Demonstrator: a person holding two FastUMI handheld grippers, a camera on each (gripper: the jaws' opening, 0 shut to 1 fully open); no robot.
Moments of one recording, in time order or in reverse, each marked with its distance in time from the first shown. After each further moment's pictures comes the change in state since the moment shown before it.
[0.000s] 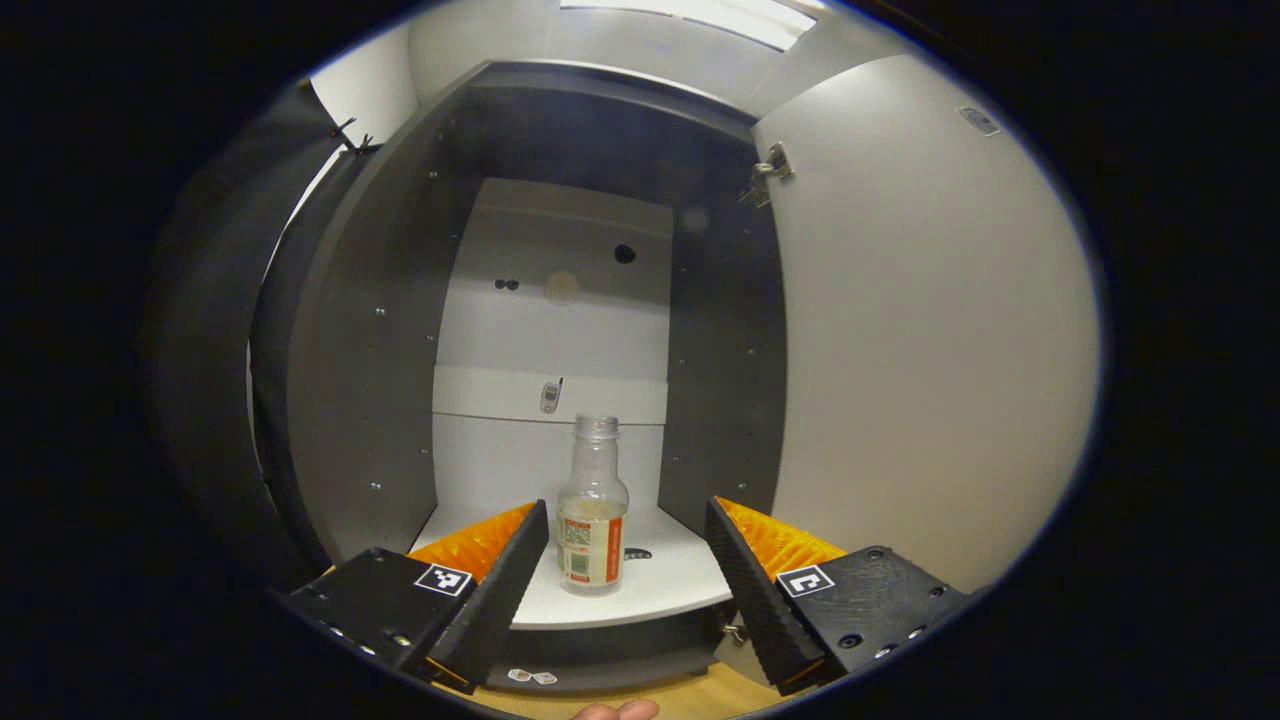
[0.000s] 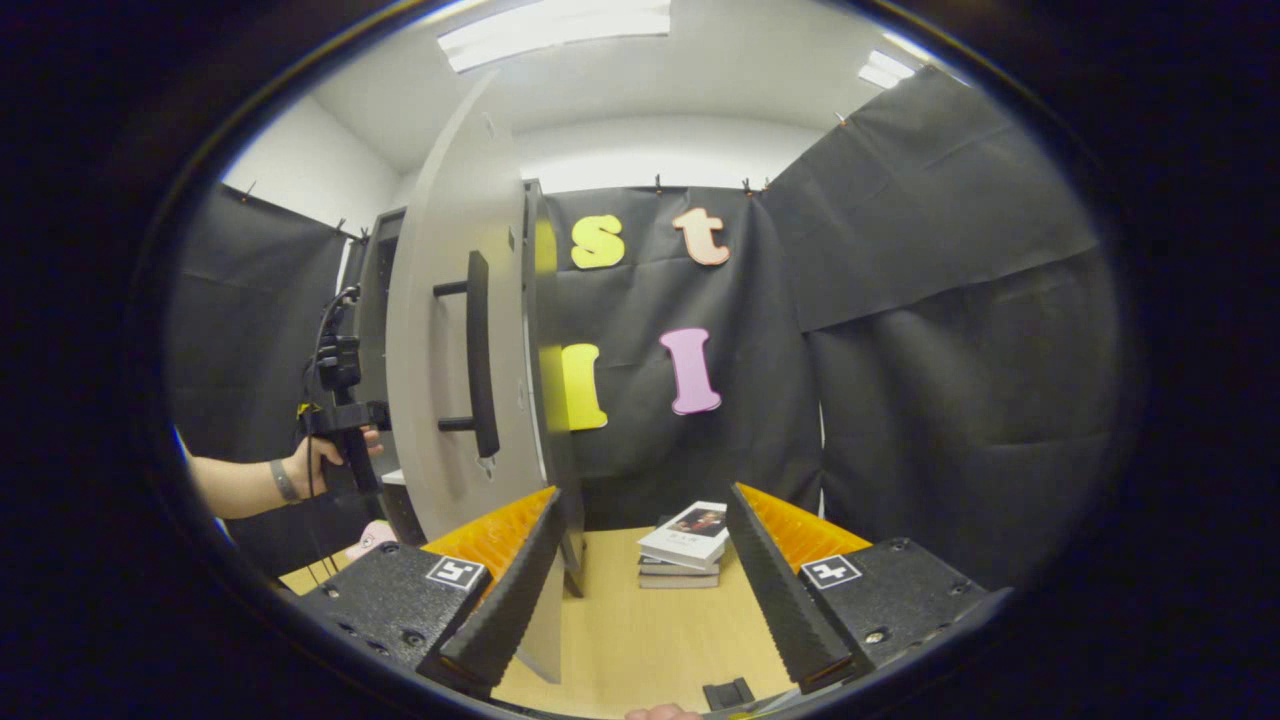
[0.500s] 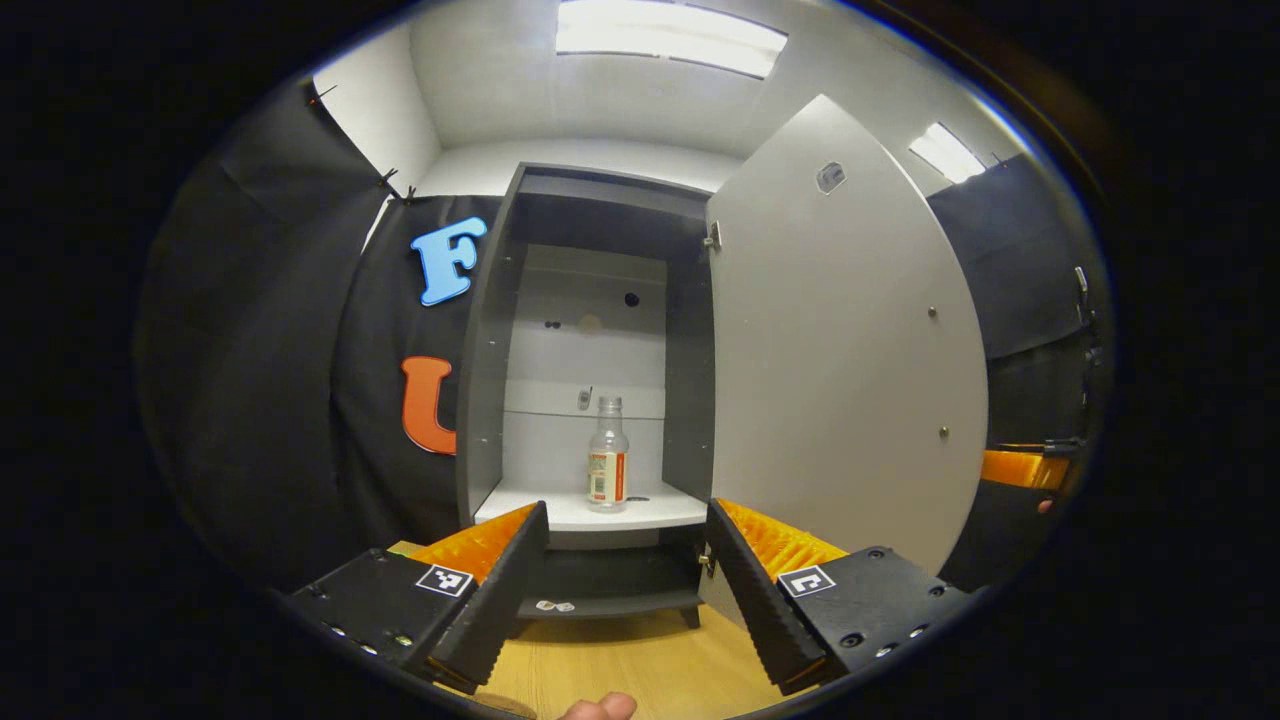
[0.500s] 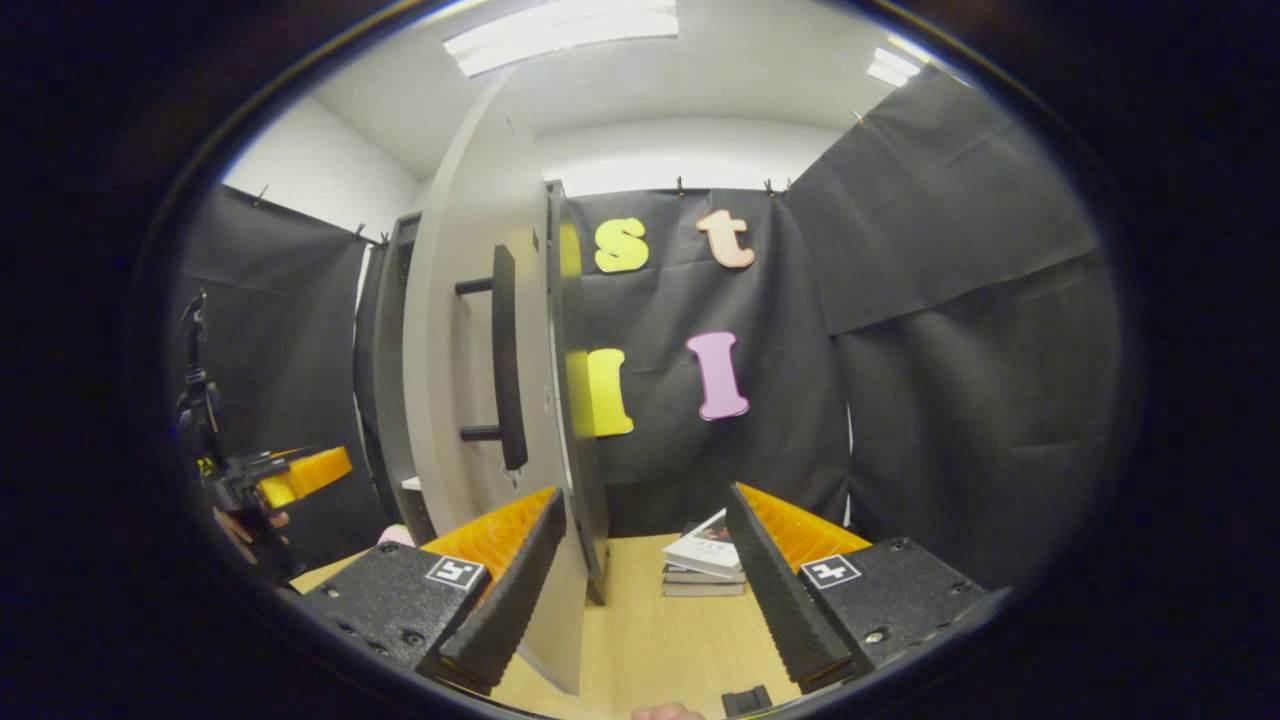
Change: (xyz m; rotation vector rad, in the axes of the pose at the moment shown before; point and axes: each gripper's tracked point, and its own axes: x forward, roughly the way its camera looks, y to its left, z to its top) left arm -0.225 -0.044 -0.012 0.026 -0.111 0.034; right arm 0.016 0.029 0.003 -0.008 -0.015 0.093
